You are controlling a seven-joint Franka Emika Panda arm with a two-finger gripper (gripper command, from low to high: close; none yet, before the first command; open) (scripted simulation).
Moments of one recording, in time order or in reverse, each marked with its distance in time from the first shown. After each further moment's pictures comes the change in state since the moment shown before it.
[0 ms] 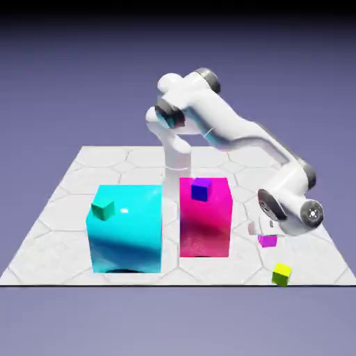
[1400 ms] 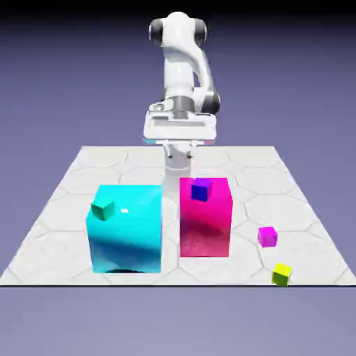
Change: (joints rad) arm 0.101 -1.416 -0.719 -0.918 0.183 1.191 -0.663
